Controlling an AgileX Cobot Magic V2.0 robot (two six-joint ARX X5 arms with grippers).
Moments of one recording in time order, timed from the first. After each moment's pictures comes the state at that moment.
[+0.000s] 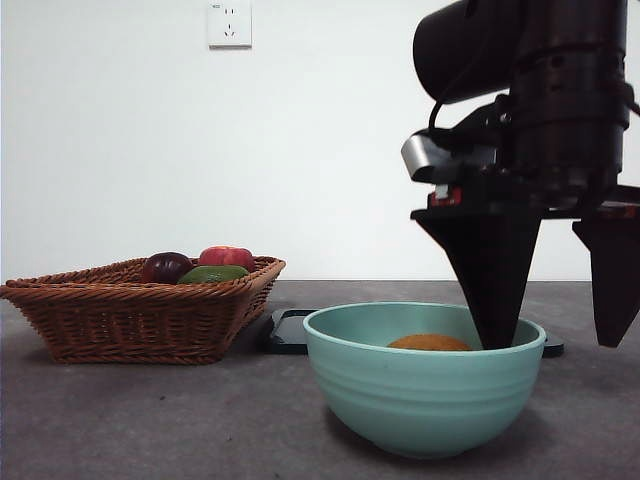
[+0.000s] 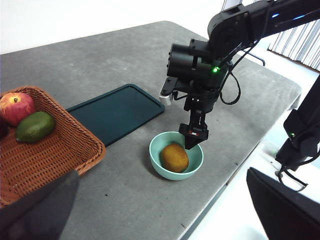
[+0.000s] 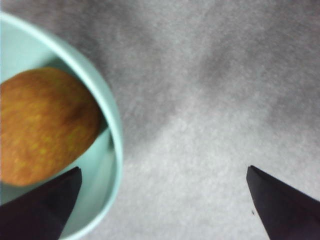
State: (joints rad) left arm -1.05 0.36 1.13 -1.09 -0.12 -0.20; right arm 0.63 1.58 1.06 -0.99 -0.05 0.21
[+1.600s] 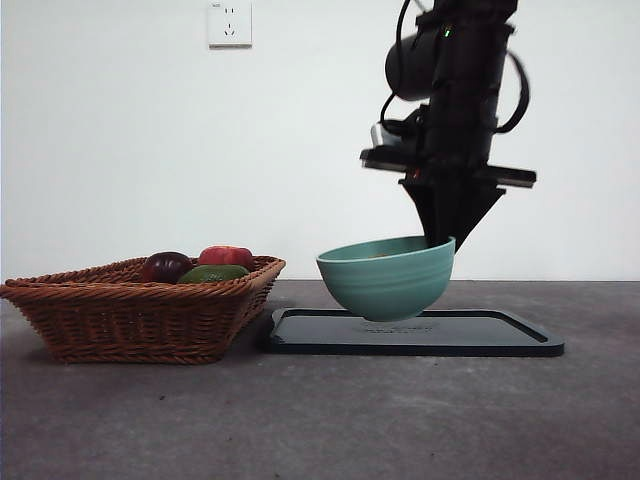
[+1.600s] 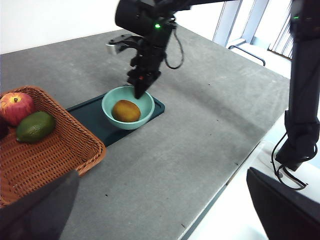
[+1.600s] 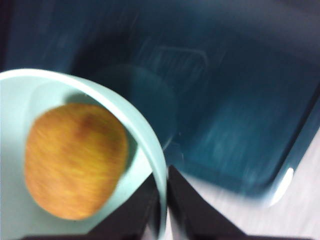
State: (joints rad) left arm -1.05 0.36 1.13 -1.09 -0.12 -0.20; right arm 0.44 1.99 1.72 -1.09 -0.08 0.18
